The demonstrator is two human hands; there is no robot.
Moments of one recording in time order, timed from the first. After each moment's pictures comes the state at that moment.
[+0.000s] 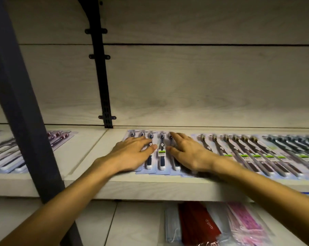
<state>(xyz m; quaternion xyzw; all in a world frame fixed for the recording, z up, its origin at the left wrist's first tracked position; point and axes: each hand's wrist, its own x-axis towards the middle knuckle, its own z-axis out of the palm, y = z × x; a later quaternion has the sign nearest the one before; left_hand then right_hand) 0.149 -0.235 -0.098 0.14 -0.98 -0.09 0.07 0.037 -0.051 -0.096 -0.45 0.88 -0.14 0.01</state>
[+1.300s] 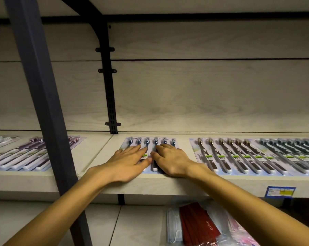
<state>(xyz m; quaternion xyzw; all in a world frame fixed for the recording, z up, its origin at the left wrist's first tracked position) 0.198 -0.225 -0.100 0.12 -0.99 -0.05 0.04 0.075 -0.083 -0.107 -0.45 0.88 -0.15 0.00</state>
